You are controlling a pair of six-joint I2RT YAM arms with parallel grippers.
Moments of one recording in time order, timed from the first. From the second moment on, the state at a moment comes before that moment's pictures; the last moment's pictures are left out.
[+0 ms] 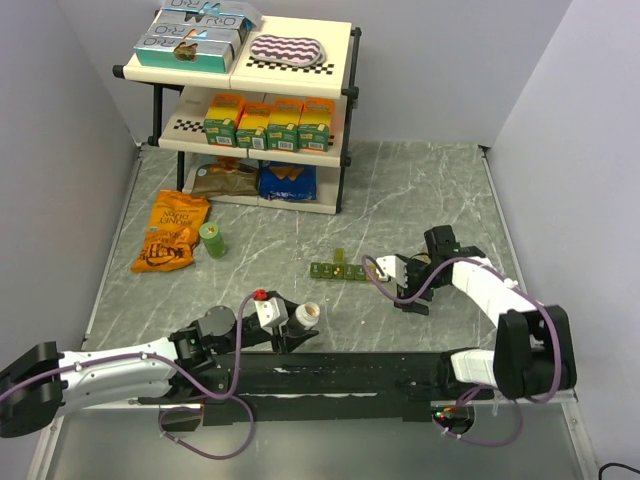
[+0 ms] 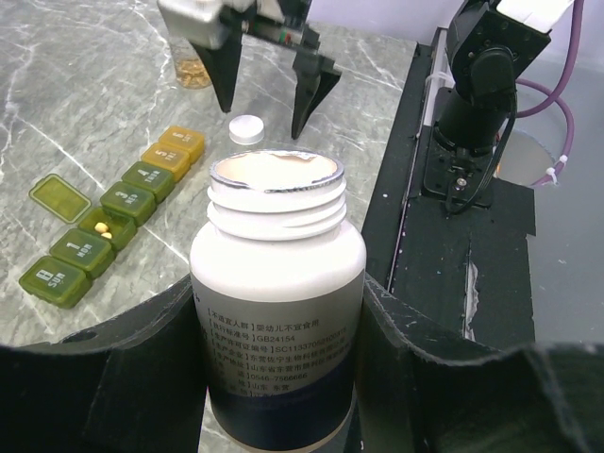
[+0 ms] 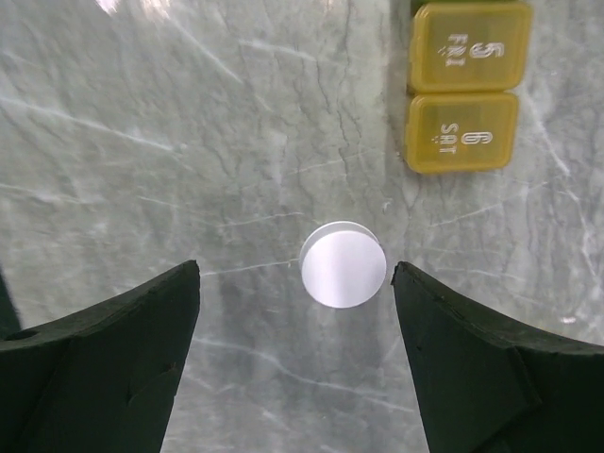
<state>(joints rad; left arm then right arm) -1.14 0.78 0.15 0.61 0.13 -0.06 0.13 1.25 0.67 -0.74 -0.52 -1.30</state>
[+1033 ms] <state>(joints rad) -1.14 0.79 0.15 0.60 0.13 -0.07 0.12 1.40 0.69 -0.64 -0.48 -1.38</state>
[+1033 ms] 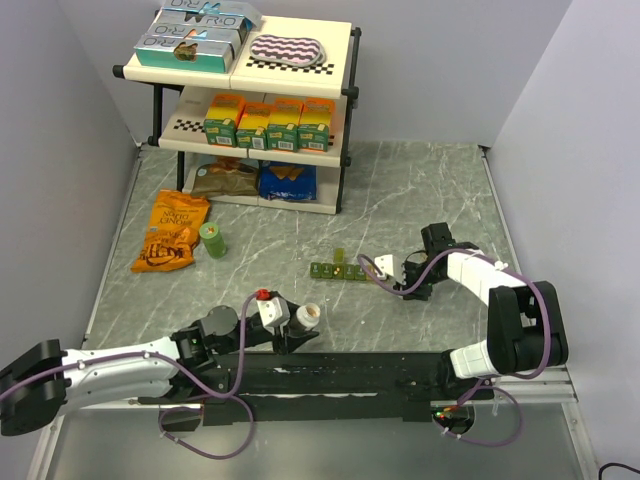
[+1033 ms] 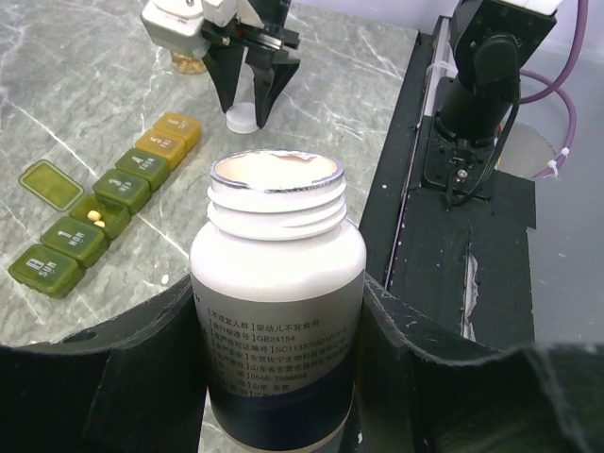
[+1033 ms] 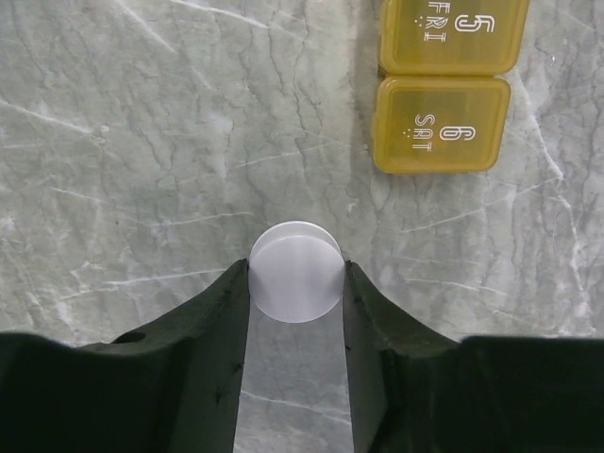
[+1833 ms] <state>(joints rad) -1.14 1.12 0.38 0.70 0.34 -0.09 0.60 1.02 1.11 -1.08 -1.00 -1.11</state>
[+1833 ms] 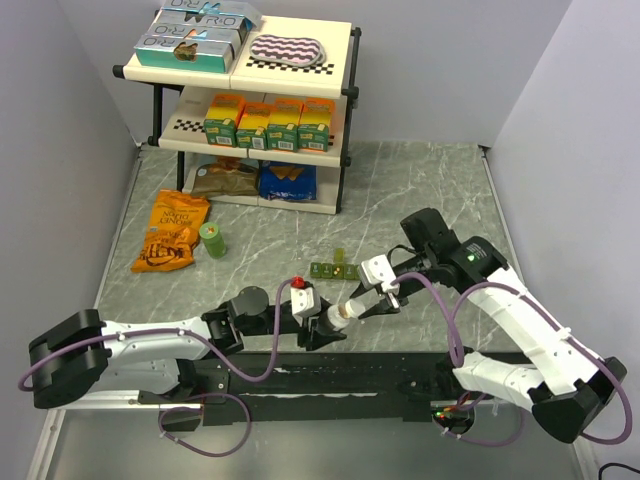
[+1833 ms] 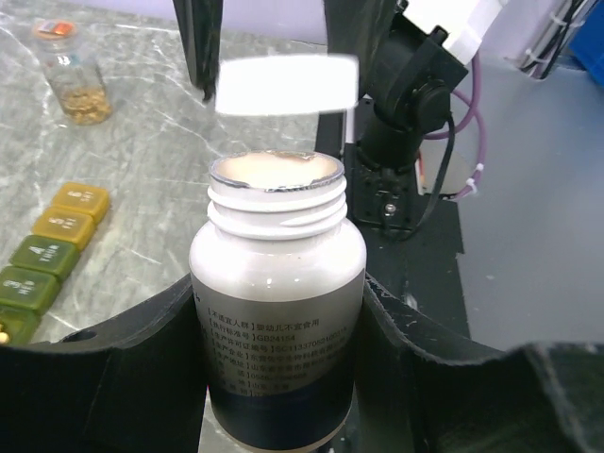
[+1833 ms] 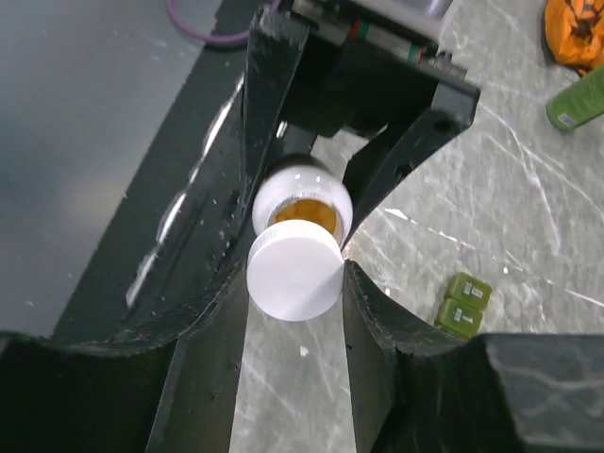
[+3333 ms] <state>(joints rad) -1.14 1.11 0.40 0.67 0.42 -0.18 0.67 1.05 1.10 -1.03 -1.01 -1.05</state>
